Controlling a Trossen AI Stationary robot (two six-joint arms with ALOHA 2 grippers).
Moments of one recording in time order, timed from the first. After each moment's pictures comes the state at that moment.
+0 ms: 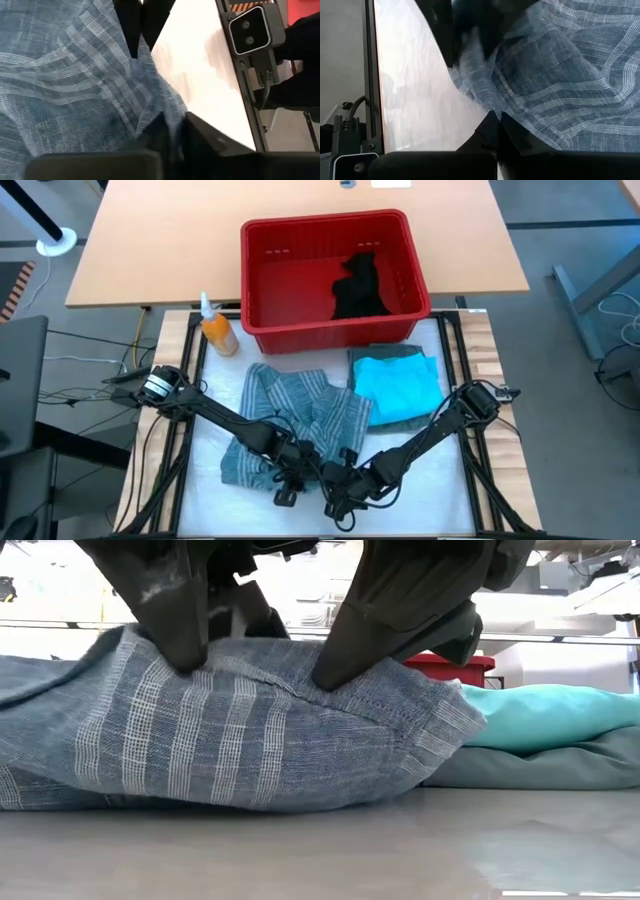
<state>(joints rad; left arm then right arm) -0.40 1.88 1.28 -0.35 0.27 -0.30 0.57 2.03 1.47 -0.36 0.37 0.81</state>
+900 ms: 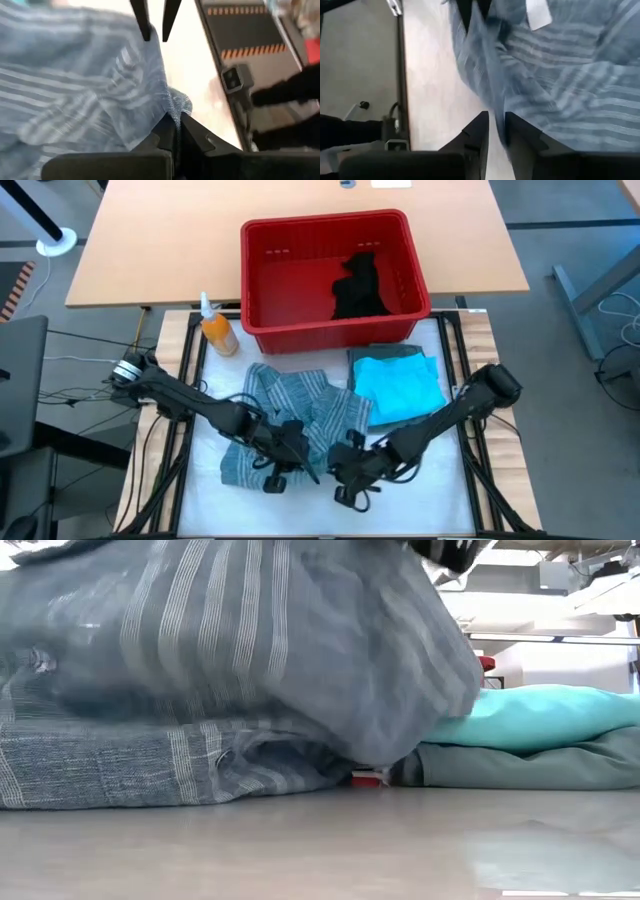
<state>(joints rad) -0.40 1.57 1.28 -0.47 0.05 -0.30 0.54 1.77 1.47 -0.54 0.32 0.72</state>
